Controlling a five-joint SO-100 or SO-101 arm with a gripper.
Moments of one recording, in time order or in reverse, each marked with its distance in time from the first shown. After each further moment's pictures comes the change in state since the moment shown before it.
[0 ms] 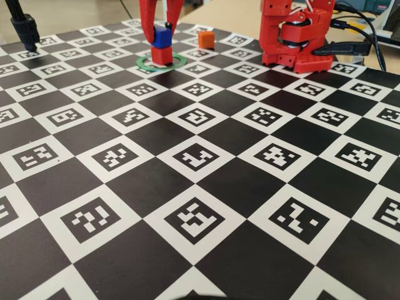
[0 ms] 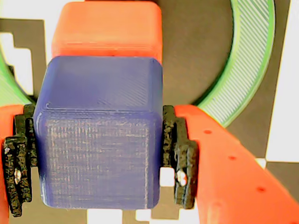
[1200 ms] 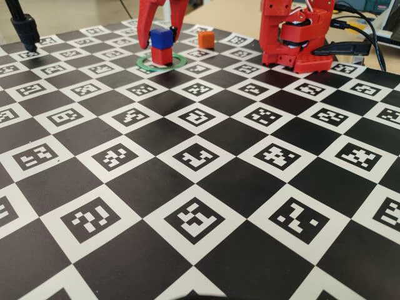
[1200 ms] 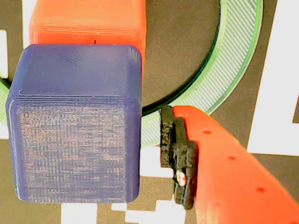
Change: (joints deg) arm 0.0 0.0 1.8 0.0 -2.4
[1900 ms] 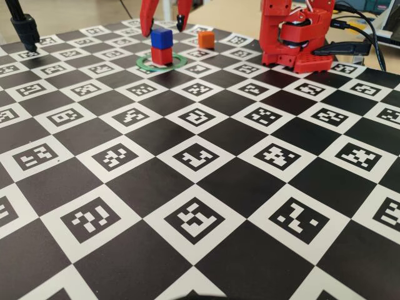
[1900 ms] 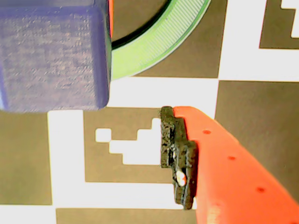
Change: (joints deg) arm 0.0 5.9 -4.0 11.2 2.5
